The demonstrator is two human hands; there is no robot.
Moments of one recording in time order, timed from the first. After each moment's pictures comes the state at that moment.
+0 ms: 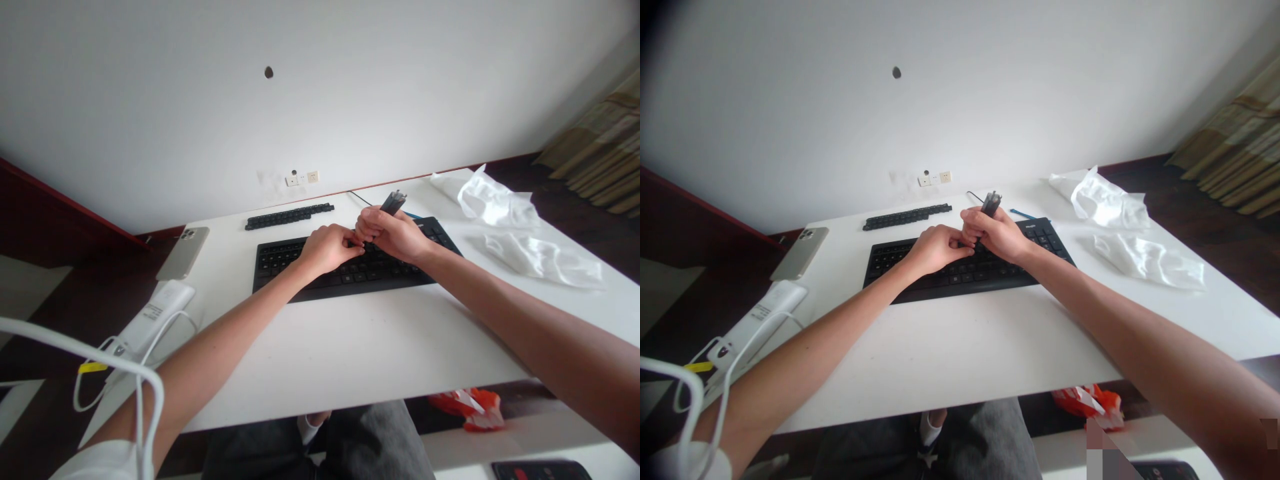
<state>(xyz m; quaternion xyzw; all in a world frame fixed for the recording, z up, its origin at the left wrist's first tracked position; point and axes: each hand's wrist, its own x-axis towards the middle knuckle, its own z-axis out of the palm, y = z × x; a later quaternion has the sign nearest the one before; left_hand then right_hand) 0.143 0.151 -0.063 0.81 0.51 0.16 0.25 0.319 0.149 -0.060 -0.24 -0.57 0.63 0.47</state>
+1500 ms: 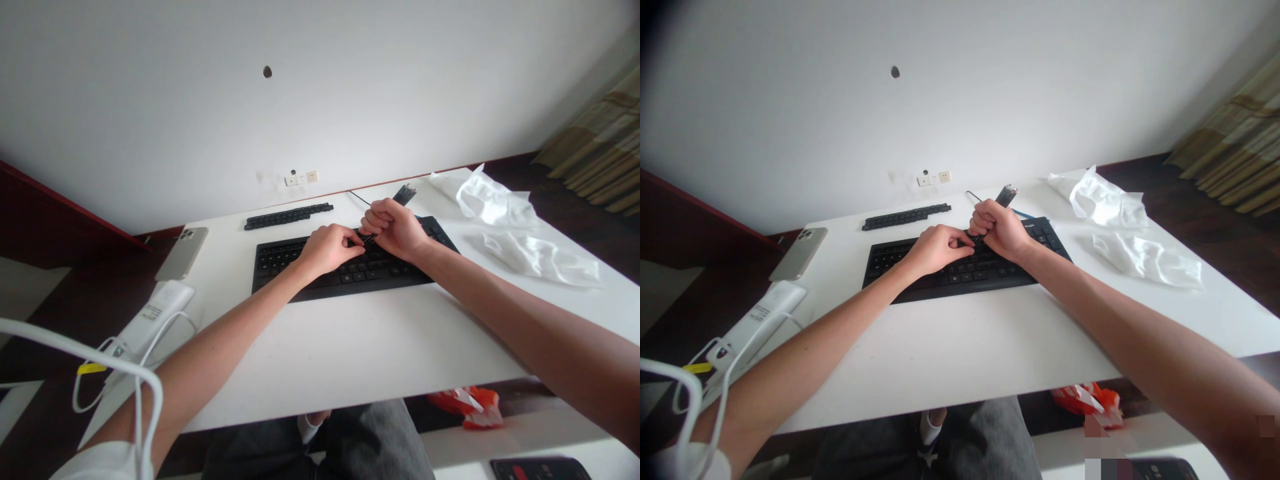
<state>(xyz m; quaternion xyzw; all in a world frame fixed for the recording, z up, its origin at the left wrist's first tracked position) 0.144 0.149 -0.064 0.81 0.49 0.19 0.26 0.322 0.160 -0.066 -0.28 -0.41 0.68 0.53</state>
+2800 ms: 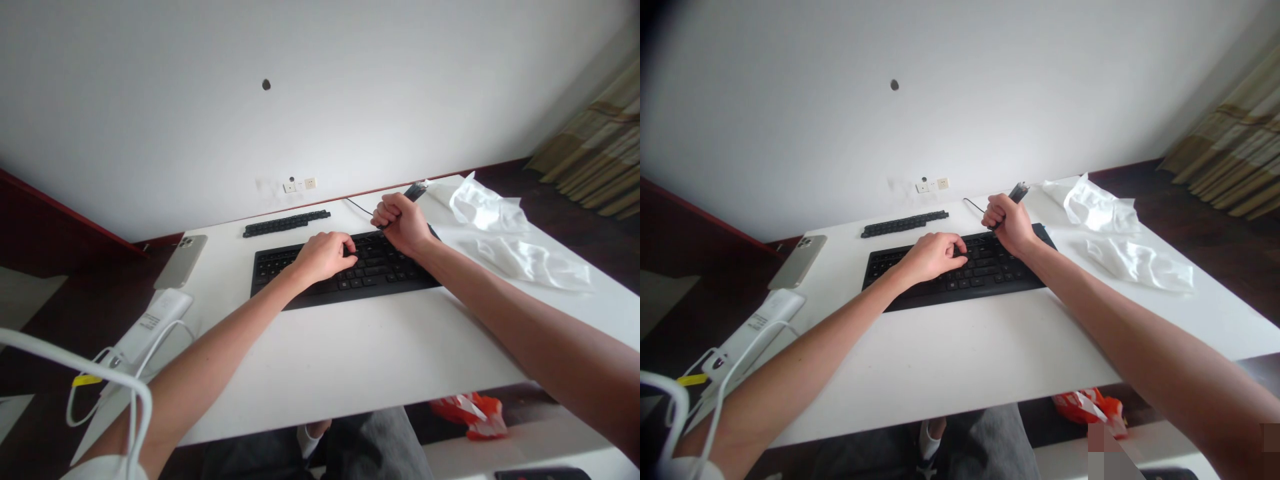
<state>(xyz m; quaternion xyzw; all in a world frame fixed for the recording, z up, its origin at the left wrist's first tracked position) 0.143 0.146 -0.052 0.83 0.48 0.14 0.24 0.340 0.176 -0.063 -0.32 -0.42 0.59 0.61</state>
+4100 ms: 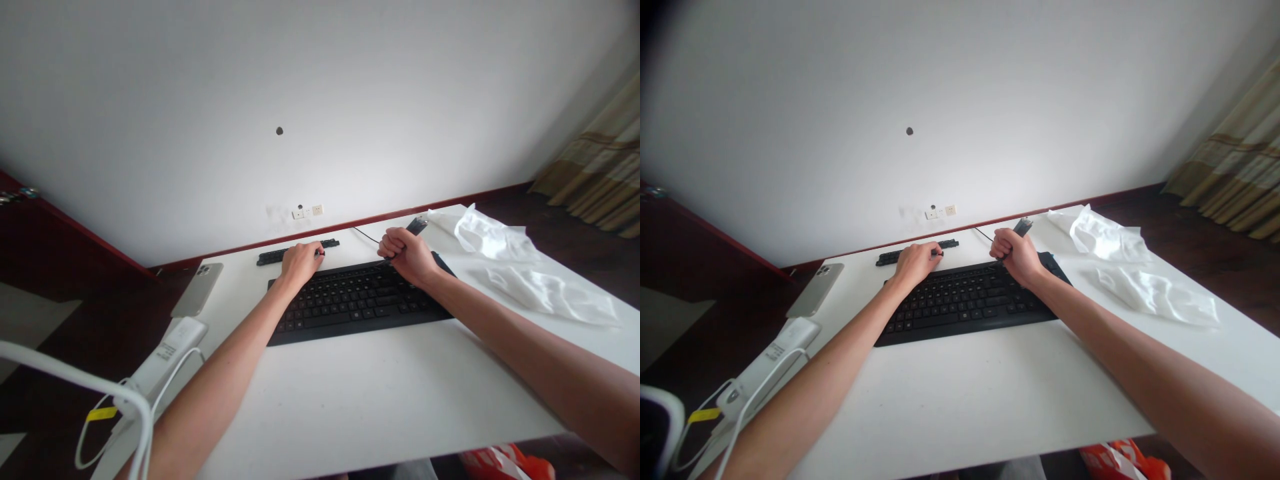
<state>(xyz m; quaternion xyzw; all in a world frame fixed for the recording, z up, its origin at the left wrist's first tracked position) 0.083 0.210 -0.076 0.79 0.60 0.11 0.01 0.334 0.173 -0.060 -0.30 -0.40 0.61 0.62</state>
